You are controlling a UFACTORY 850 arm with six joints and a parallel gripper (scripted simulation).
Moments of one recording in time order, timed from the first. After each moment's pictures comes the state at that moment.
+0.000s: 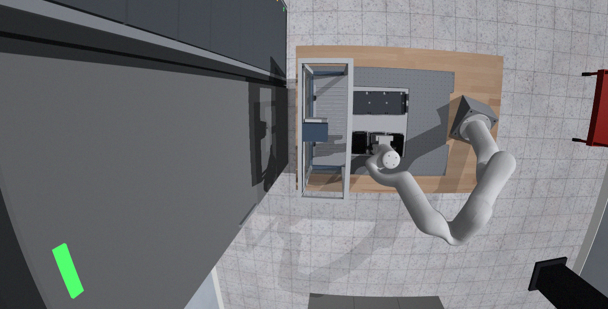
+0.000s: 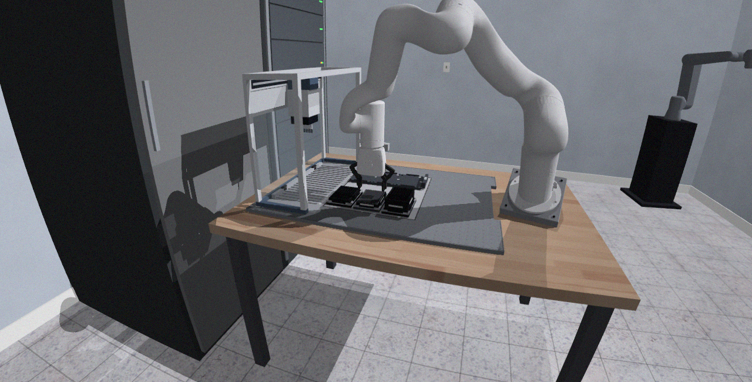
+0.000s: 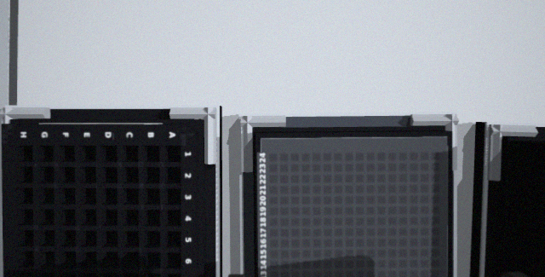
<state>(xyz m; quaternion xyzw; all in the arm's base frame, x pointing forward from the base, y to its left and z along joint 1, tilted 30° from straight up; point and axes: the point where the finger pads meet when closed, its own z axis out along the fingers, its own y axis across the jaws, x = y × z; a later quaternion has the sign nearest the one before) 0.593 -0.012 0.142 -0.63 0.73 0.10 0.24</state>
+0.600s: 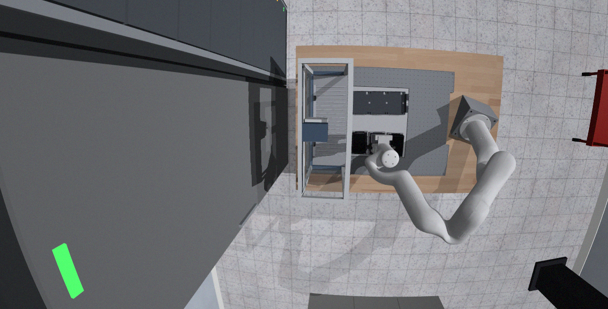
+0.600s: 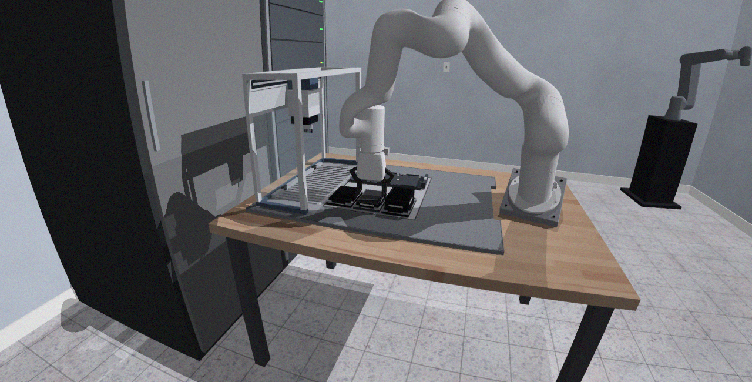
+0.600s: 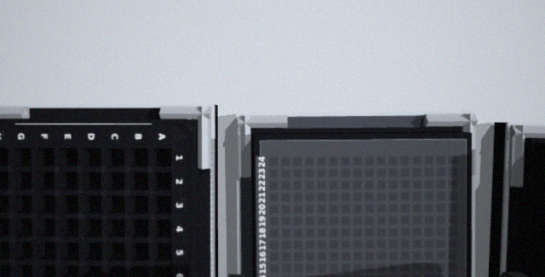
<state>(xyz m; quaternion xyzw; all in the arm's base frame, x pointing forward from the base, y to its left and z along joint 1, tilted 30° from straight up) 0.597 -0.005 0.128 -0.63 0.73 0.10 0.24</state>
